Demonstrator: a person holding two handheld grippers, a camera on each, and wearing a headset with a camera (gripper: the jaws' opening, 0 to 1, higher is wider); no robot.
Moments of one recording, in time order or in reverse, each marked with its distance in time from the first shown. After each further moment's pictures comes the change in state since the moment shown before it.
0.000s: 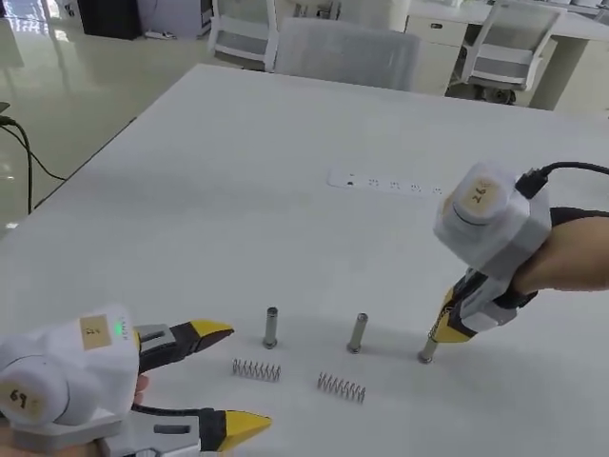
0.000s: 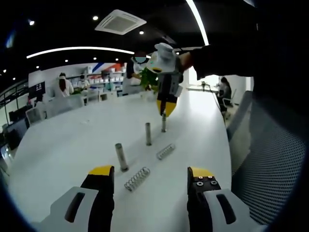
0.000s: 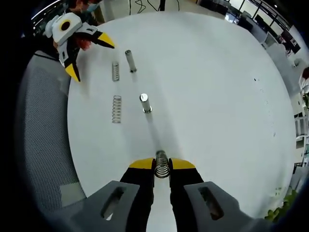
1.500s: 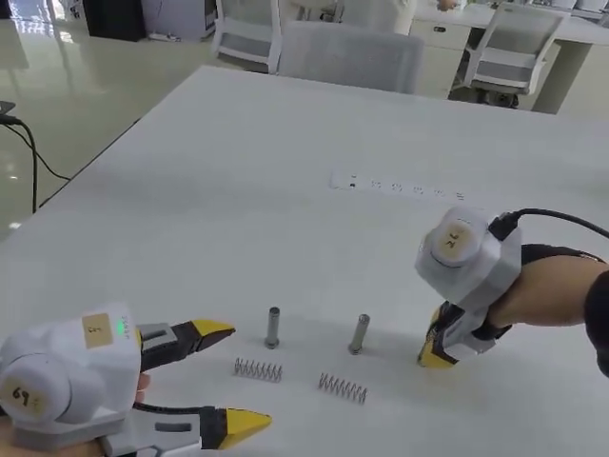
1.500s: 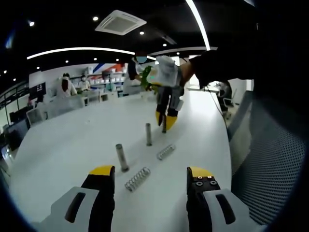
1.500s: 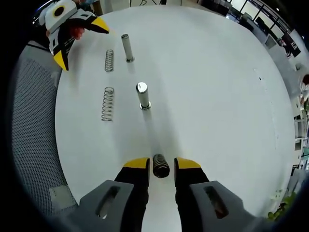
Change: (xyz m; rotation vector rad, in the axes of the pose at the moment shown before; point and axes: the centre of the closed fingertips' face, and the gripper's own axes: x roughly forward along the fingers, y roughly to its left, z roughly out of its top) left arm -0.002 0.000 0.001 0.006 -0.002 0.007; right arm 0.031 0.000 -0.003 -0.024 0.006 -0.039
